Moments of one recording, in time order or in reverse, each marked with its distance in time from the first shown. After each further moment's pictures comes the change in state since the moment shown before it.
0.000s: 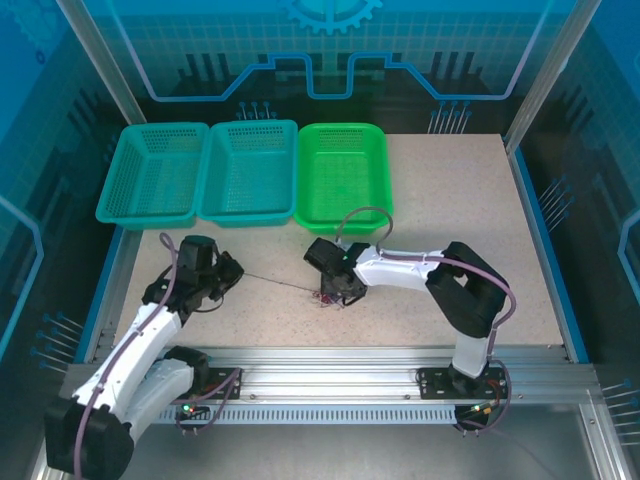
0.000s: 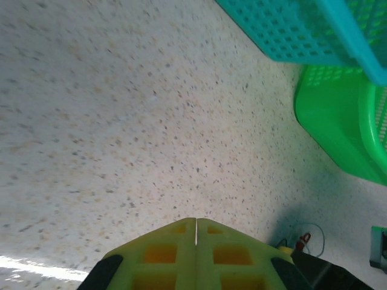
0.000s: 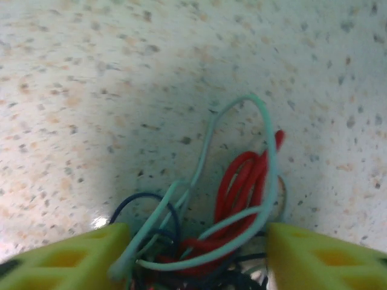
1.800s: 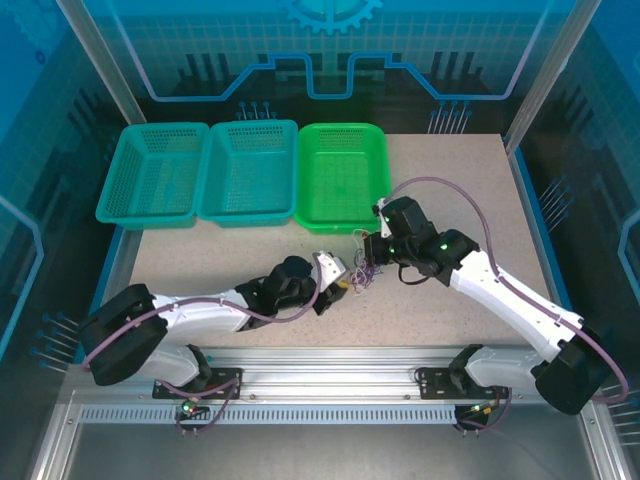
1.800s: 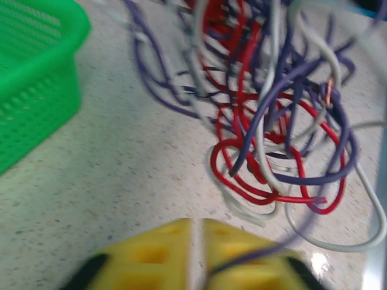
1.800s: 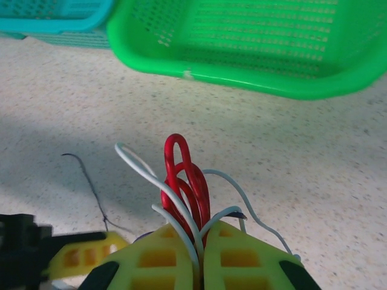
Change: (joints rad) left arm -0.718 0.576 -0.004 0.962 -0.023 0.940; right arm -0.270 -0.635 -0.084 -0.047 -0.206 -0.500
